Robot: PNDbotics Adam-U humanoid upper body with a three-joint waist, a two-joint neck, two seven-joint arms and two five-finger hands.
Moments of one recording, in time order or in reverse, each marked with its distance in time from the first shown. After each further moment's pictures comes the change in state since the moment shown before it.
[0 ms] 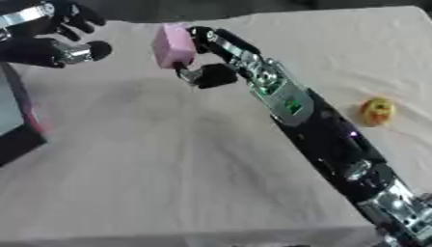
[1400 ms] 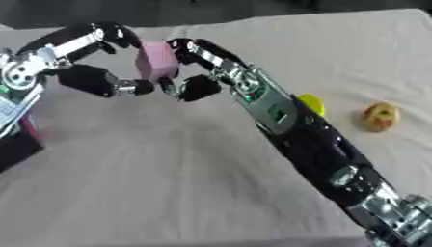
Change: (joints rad) left arm -0.010 -0.145 0.007 0.102 -0.190 -0.086 0.077; right arm -0.050 0.023 0.037 -0.001 0.069 0.041 0.033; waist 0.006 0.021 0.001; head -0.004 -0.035
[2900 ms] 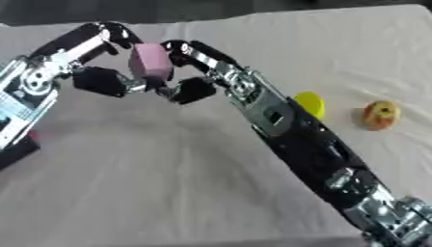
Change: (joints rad) left arm 0.000 -0.053 0.000 0.044 -0.066 0.022 0.083; right arm 0.000 0.012 0.006 -0.017 -0.013 -0.002 0.006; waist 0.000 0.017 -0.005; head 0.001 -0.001
